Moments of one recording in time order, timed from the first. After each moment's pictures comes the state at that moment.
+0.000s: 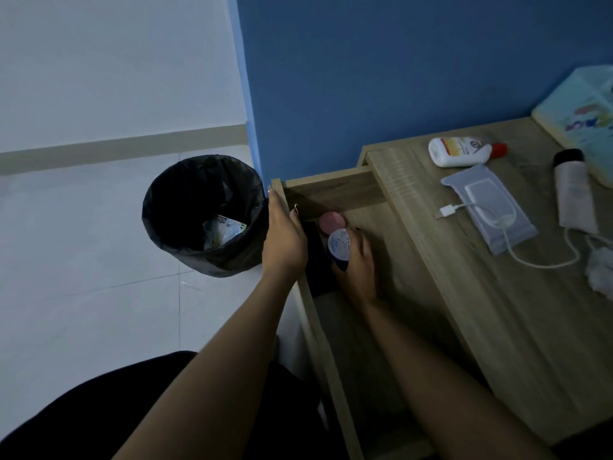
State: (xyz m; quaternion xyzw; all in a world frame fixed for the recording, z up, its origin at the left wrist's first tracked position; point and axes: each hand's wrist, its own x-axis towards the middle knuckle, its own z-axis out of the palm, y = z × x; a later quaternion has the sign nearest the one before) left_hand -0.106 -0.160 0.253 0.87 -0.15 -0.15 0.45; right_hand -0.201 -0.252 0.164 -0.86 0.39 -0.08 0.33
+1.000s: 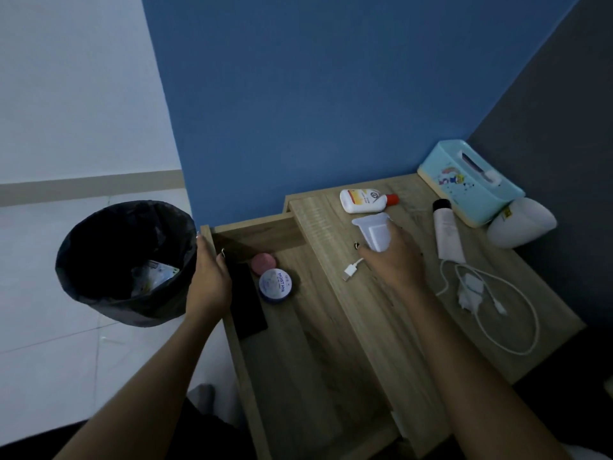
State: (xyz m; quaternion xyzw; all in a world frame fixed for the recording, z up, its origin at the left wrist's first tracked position) left_hand -0.104 -0.164 0.253 0.87 -0.14 -0.15 0.45; right_hand -0.286 -0.406 0.304 -0.82 0.51 -0.16 0.21
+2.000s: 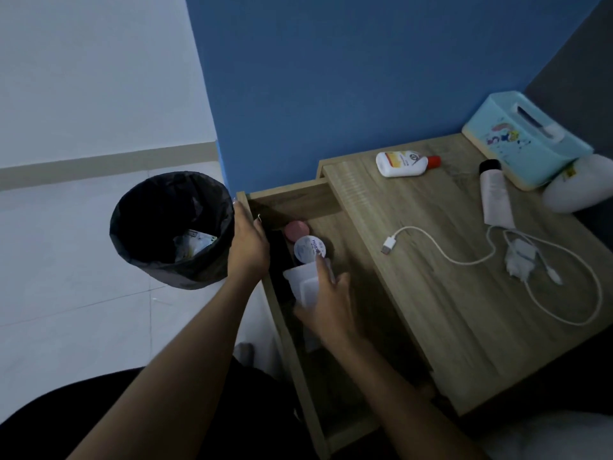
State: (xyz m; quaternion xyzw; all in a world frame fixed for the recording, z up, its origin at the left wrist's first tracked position) left_hand -0.102 -0.163 0.254 0.87 -0.16 -0.15 0.44; right_hand -0.264 -0.208 0.263 -0.85 0.42 0.06 0.32
